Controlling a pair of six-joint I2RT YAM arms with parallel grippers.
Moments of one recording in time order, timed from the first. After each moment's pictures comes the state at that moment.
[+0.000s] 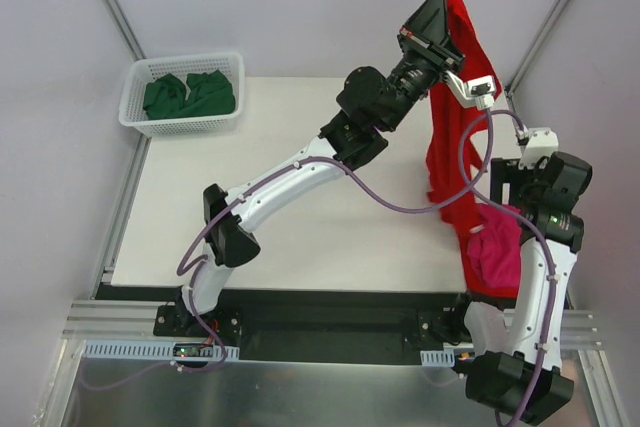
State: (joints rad) left arm -1.04 2.11 2.33 0.38 -0.21 1.82; right arm -0.34 0.84 0.93 -0.66 -0.11 -0.37
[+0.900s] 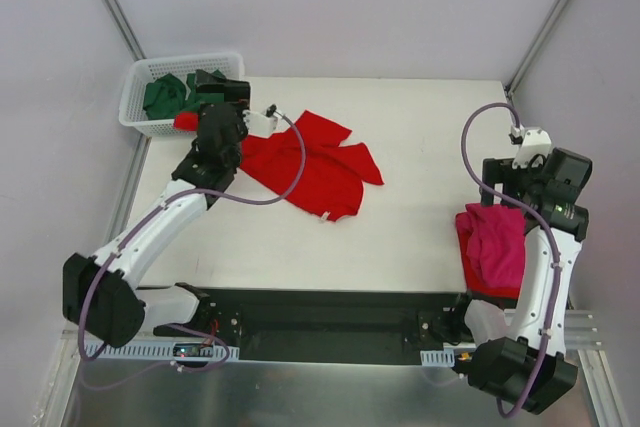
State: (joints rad) left arm -0.44 1.25 1.02 0.09 -0.64 1.72; right arm -0.37 0.91 0.98 -0.77 -0.29 -0.36
